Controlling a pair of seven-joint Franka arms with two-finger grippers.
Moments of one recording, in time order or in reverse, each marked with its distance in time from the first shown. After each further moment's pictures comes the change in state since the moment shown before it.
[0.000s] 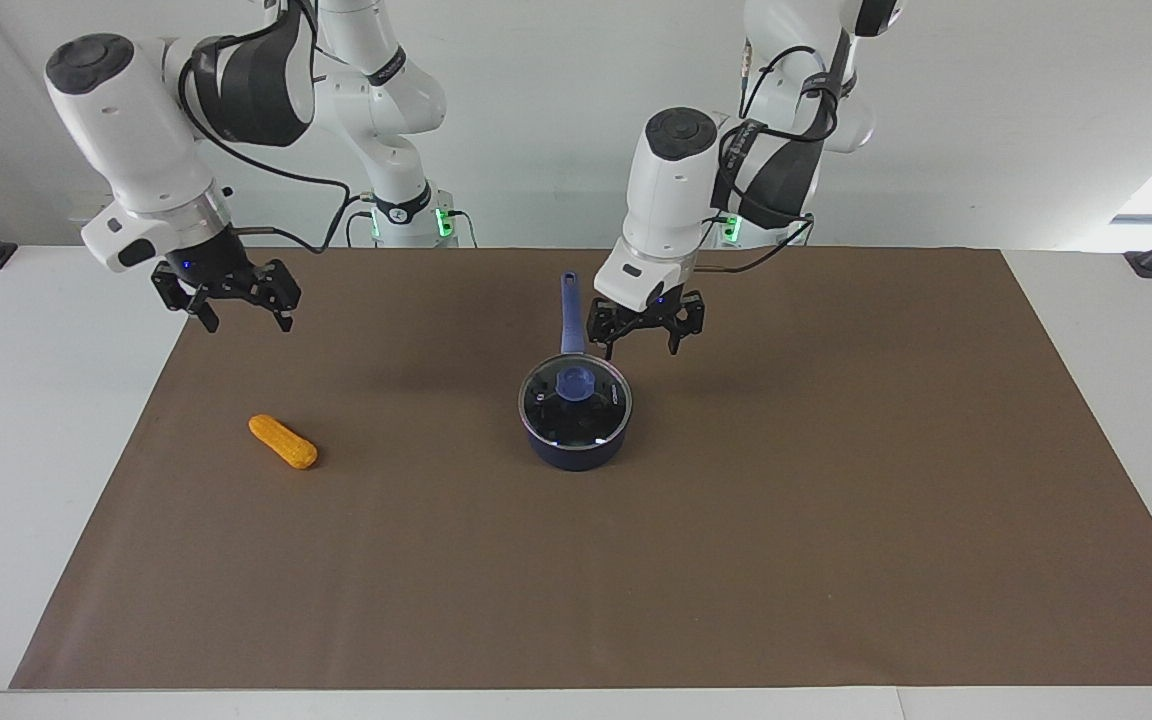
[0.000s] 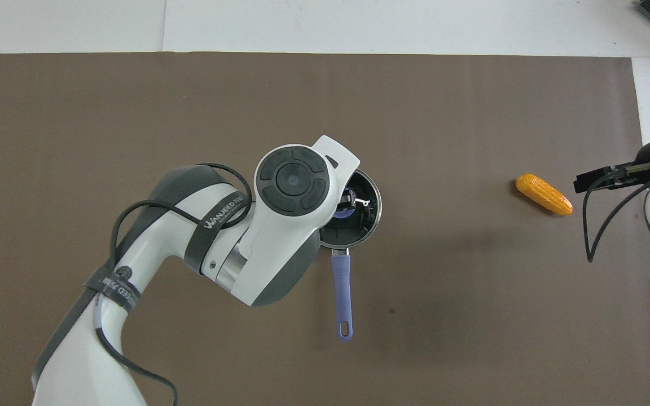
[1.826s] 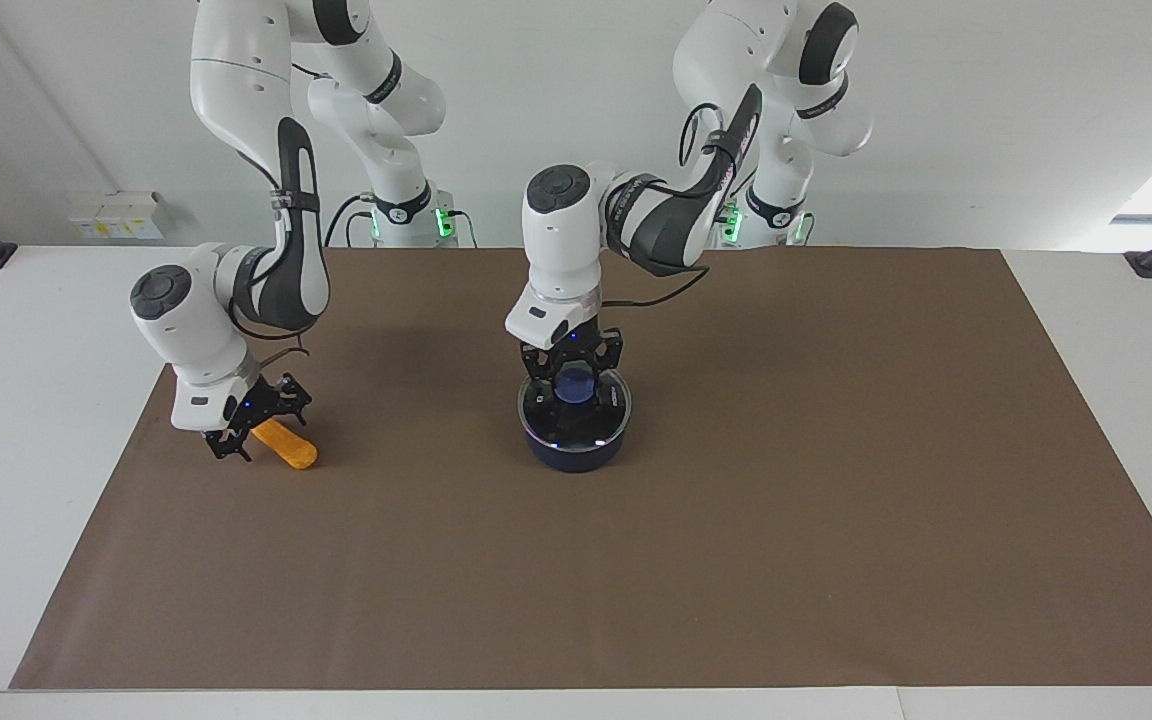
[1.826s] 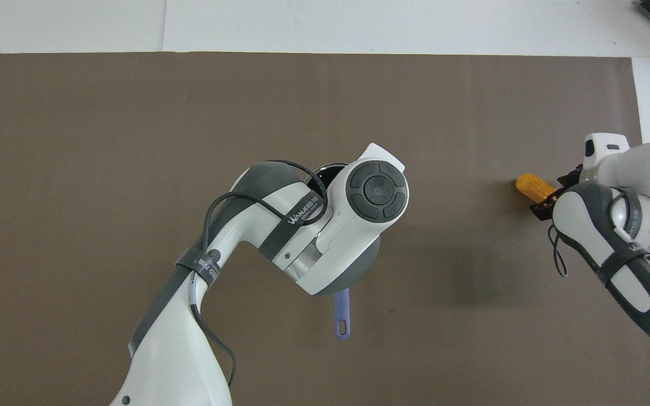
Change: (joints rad) left arm -0.081 0.180 0.022 0.181 0.086 -0.045 -0.123; right arm -0.044 0.229 0.007 -0.237 0.079 0.504 -0.689
